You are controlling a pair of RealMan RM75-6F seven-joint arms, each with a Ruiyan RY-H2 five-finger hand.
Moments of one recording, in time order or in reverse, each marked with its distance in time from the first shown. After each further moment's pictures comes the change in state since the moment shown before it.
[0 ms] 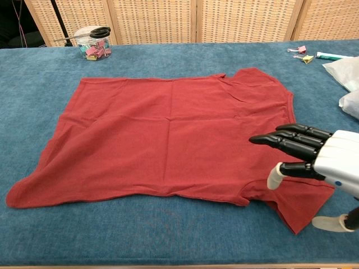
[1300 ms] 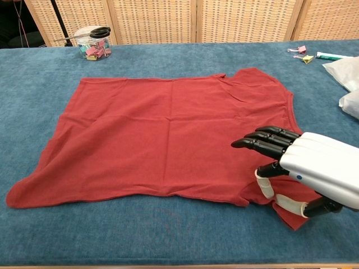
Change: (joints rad) left arm -0.009 -0.018 0.023 0.030 0.044 -0.037 -0.025; right arm 0.054 -0.119 0.010 0.079 0.097 -0.035 0.016
